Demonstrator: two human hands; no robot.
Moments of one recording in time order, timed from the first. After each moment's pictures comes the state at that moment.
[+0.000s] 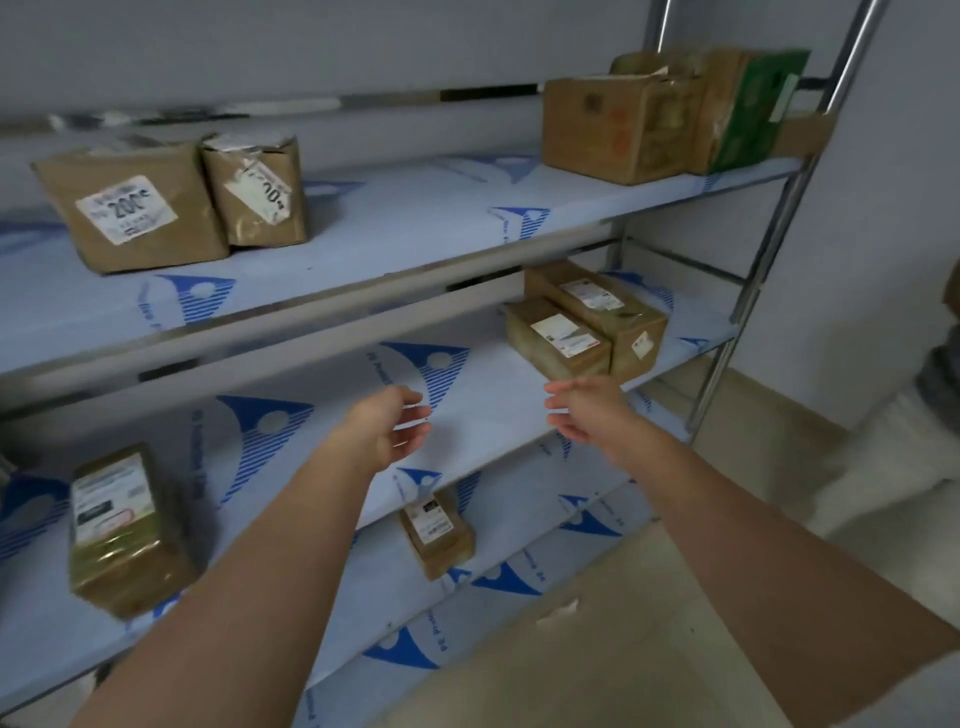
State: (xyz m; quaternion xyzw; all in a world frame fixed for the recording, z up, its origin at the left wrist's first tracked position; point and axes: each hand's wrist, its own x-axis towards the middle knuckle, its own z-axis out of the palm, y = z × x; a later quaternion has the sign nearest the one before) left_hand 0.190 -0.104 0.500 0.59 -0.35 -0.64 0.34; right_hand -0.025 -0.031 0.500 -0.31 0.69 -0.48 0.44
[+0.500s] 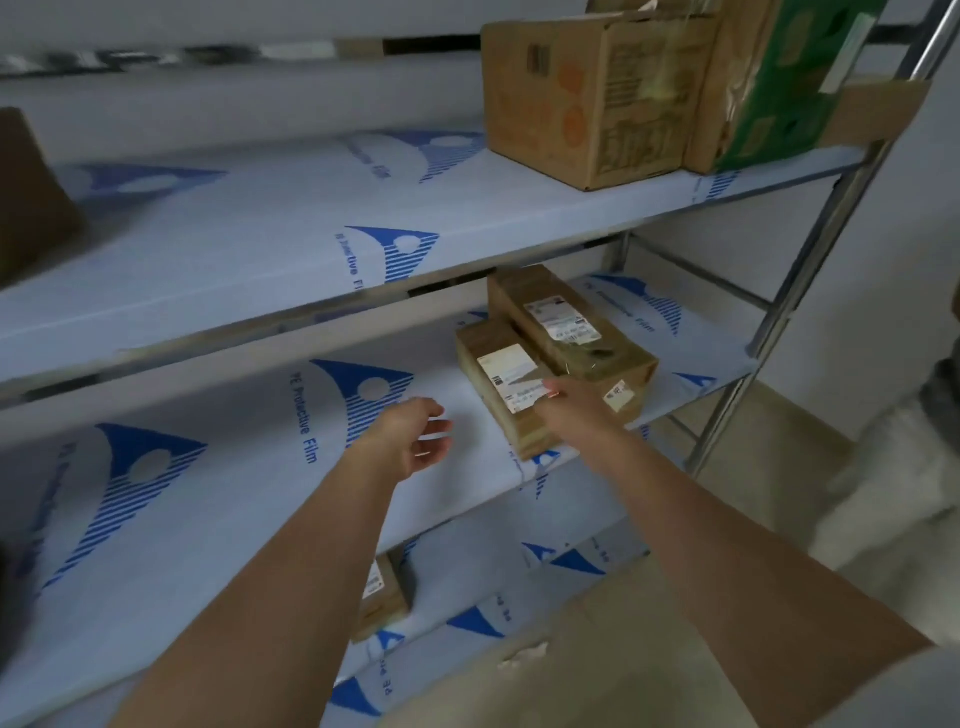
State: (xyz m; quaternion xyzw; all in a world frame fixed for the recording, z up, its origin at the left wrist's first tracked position) left_hand -0.003 -0.227 0.453 0.61 -0.34 -0.65 0.31; right_hand -0.190 -0.180 0.463 -0.42 0.73 -0.37 0.39
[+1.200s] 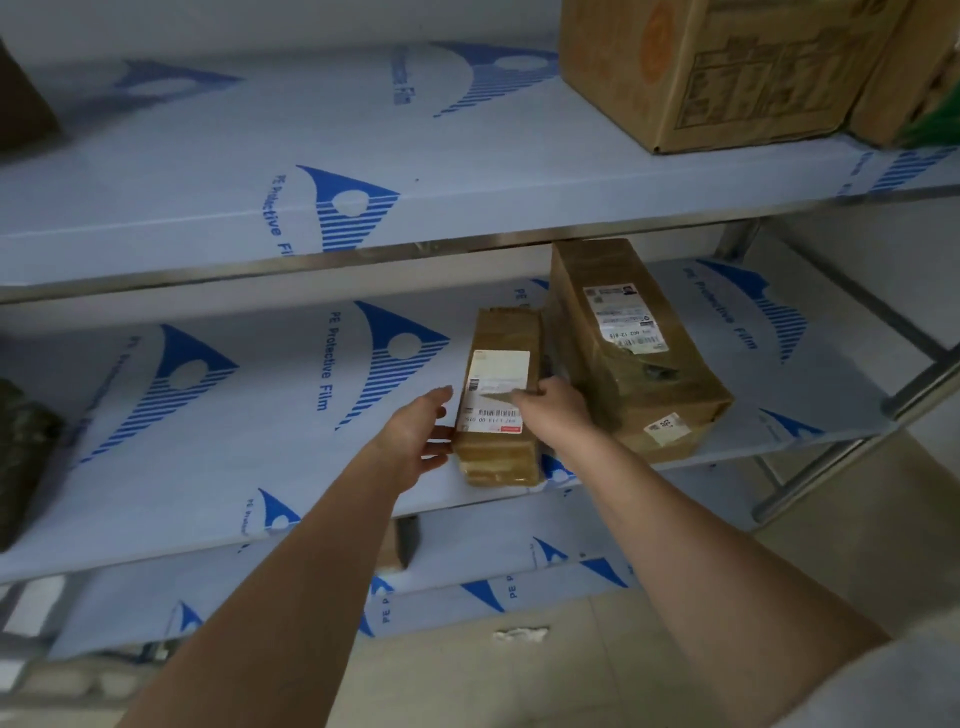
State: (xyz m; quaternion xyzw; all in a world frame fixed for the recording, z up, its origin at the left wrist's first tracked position) left_hand -0.042 -0.249 0.401 0.68 -0.26 -0.61 0.32; right_hand -0.201 -0.276 0.395 -0.49 0.69 -0.25 0.47
